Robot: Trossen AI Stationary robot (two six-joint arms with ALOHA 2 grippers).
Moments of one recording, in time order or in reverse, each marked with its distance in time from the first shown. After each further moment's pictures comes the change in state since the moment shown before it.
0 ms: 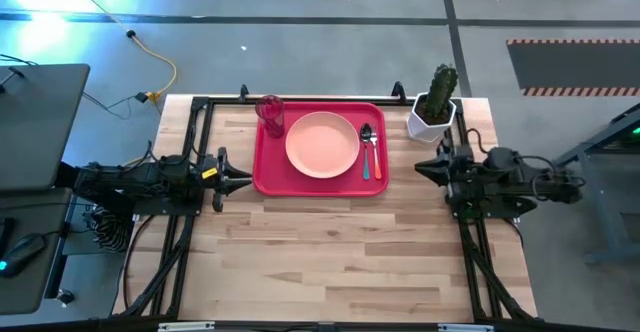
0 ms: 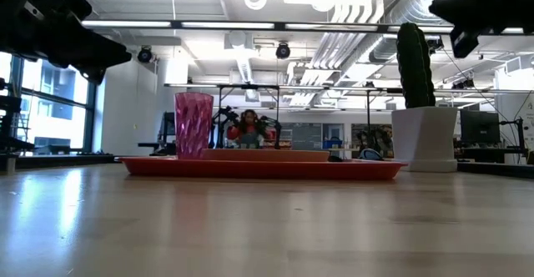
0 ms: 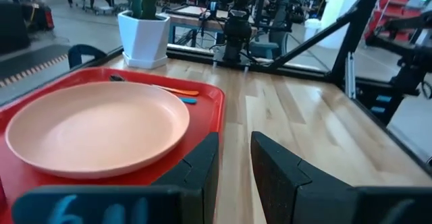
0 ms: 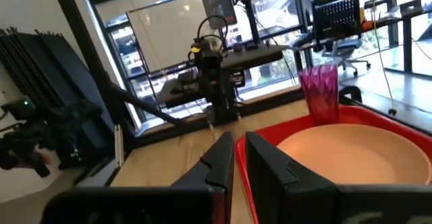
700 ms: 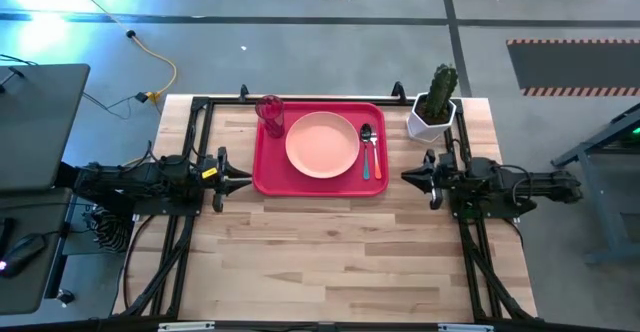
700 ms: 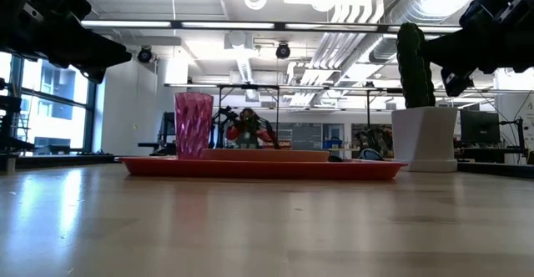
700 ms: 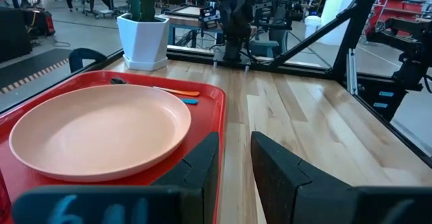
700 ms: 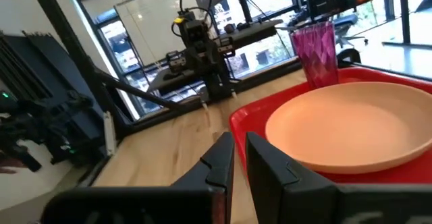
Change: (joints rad) left arm 0.000 0.000 0.000 0.000 0.002 0.035; right arm 0.000 0.003 -0.234 0.195 0.014 0.080
